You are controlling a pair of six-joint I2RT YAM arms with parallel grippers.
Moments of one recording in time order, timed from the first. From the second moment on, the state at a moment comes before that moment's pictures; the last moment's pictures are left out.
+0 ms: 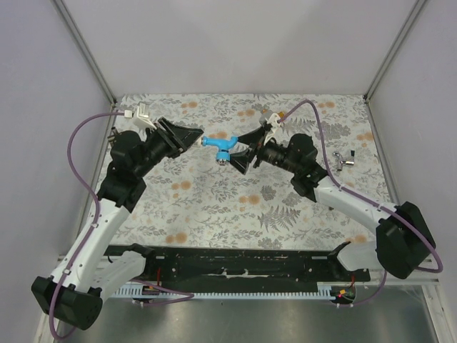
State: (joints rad) left arm -0.33 0.93 0.95 -0.06 0.29 -0.87; right arm 0.63 1.37 0.89 0.56 -0.48 0.29
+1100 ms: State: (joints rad) left arm -0.33 1.02 1.03 -0.25 0.35 -1.04; right arm 0.77 1.22 0.95 0.38 -0.51 -0.62
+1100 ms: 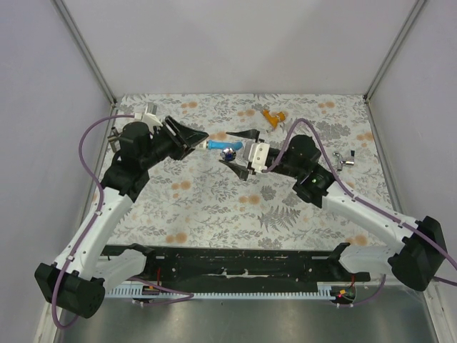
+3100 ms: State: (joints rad) left arm -0.33 1.00 0.66 0.74 0.64 -1.16; right arm 0.49 1.23 1.14 0.17 -0.63 0.42
